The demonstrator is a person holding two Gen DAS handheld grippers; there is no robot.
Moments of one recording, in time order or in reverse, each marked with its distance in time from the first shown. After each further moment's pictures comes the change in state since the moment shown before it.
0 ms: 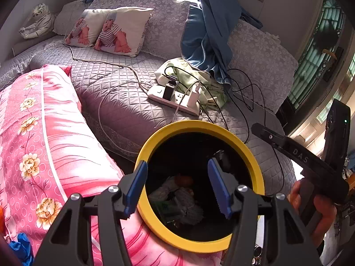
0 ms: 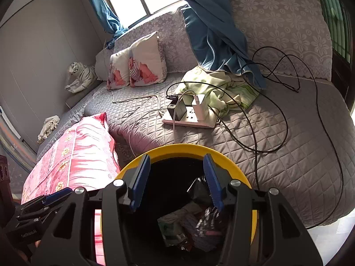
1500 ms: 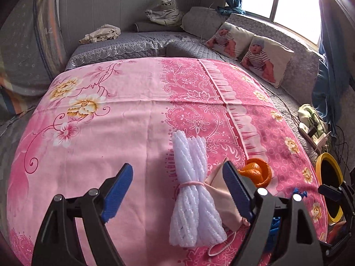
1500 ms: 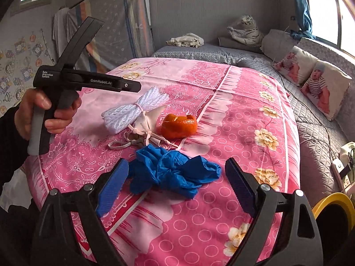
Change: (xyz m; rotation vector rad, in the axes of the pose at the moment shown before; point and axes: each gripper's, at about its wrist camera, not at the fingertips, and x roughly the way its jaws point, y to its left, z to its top) left arm -0.222 0.320 -0.119 -0.397 -0.113 0.561; right arm -0.023 0.350 -0.189 -0.912 0.205 0.637
